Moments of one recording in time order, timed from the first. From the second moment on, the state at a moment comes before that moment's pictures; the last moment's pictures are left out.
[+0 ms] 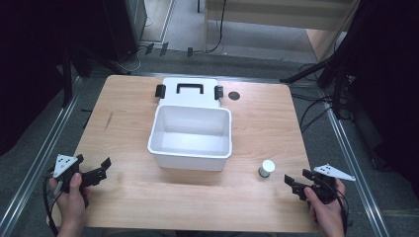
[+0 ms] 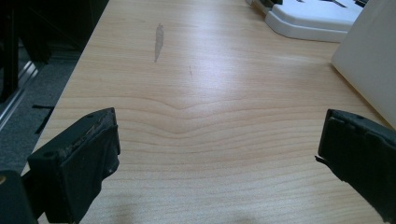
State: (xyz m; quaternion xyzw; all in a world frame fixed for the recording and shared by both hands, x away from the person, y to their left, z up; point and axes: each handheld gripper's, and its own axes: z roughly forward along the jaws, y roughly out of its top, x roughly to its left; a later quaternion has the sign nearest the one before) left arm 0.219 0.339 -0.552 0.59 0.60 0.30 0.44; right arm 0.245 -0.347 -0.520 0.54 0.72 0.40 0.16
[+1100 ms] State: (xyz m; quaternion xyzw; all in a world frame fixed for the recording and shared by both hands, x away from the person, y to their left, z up) left arm 0.221 0.335 -0.551 0.61 0.60 0.30 0.42; right arm 0.286 -0.277 -0.484 0.48 0.87 0.09 0.04
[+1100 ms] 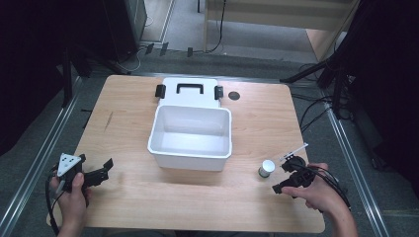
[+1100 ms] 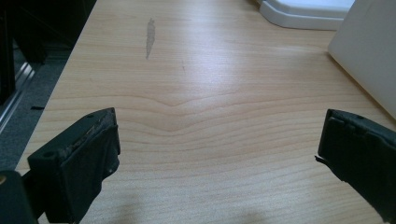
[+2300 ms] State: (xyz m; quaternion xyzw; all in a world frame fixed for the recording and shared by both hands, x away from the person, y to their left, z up) left arm 0.222 0.334 -0.551 0.62 0.59 0.29 0.42; right arm 0.338 -0.225 -0.483 0.49 0.87 0.05 0.03
